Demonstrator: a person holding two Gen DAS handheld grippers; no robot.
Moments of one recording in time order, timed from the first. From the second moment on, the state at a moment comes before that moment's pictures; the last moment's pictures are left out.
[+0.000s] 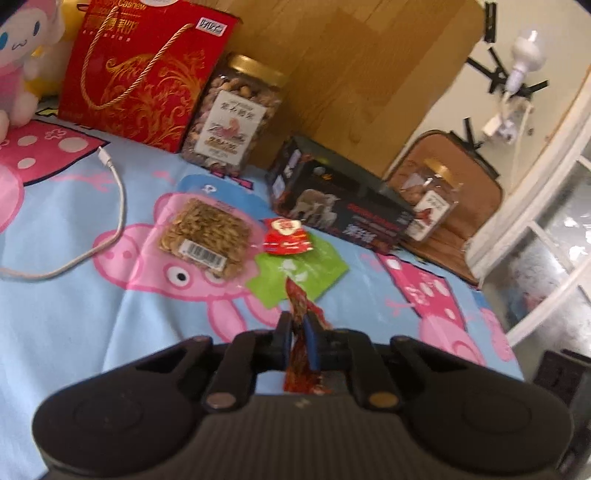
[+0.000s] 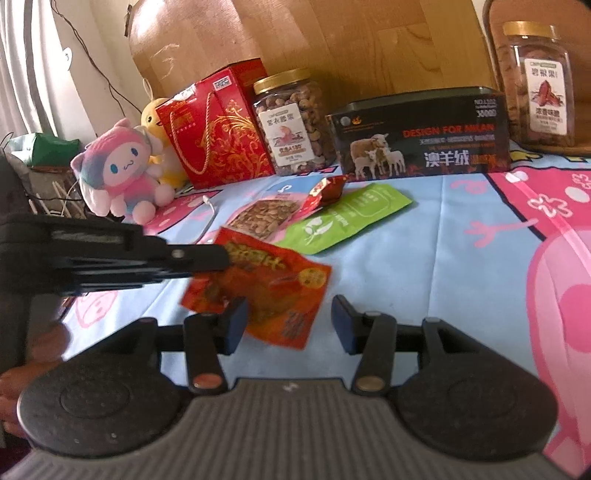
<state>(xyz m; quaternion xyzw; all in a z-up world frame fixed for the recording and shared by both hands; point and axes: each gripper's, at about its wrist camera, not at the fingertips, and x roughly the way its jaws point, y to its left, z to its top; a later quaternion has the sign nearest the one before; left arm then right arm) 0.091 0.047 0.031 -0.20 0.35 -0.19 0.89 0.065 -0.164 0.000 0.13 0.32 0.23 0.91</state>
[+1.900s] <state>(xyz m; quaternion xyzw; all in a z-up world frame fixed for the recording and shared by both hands) 0.068 0.033 0.020 -0.07 0.29 -0.20 0.93 0.059 -0.166 -0.003 0.15 0.30 0.24 0.91</state>
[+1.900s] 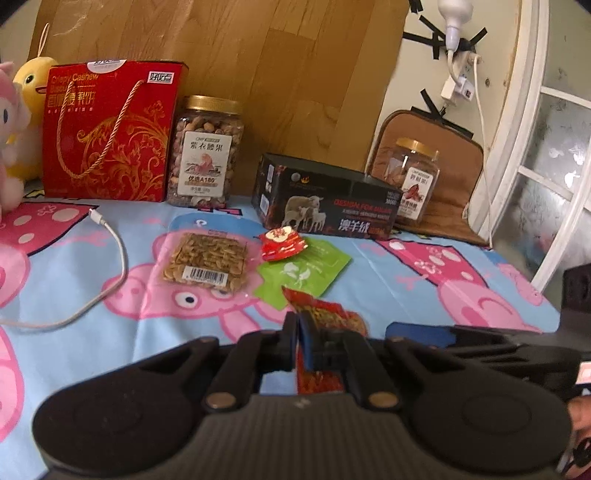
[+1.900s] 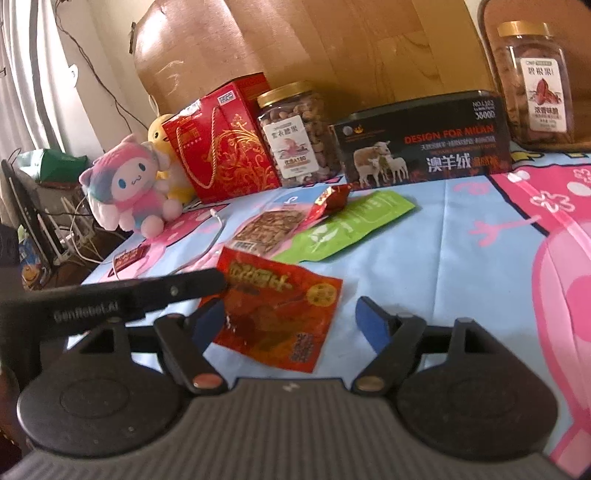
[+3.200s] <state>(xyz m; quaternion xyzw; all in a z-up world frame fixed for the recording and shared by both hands) 0.070 0.051 0.022 -0.10 0.30 -0.22 0.92 0.053 -0.115 -0.002 -0.07 0.29 0.29 0.91</state>
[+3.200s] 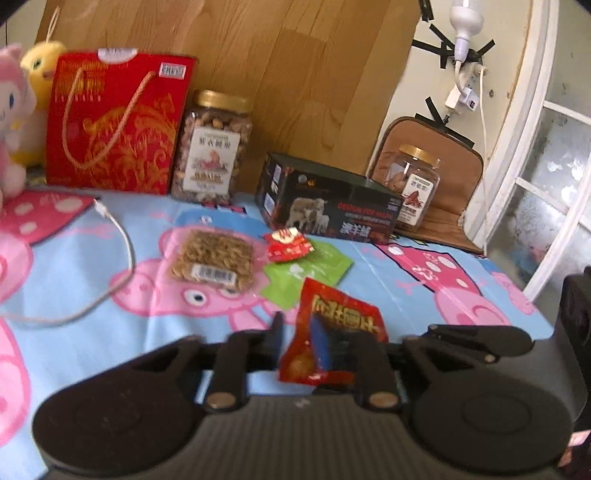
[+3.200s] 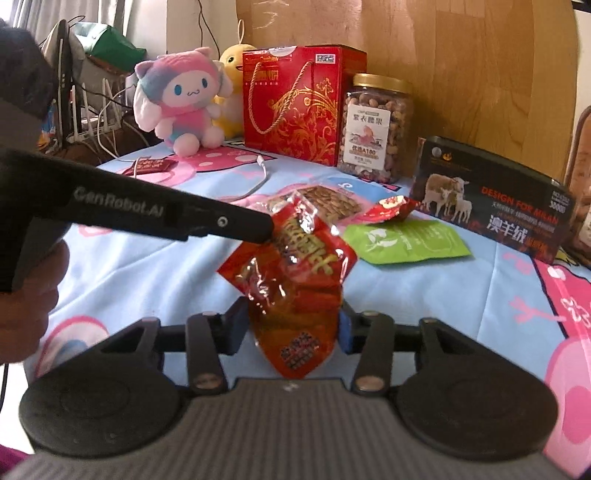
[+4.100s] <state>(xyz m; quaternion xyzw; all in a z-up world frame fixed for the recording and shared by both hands) 0.085 0.046 0.005 -0.20 0.34 -0.31 0.86 0.041 -0.148 -0.003 0.02 0.30 0.34 0.89</state>
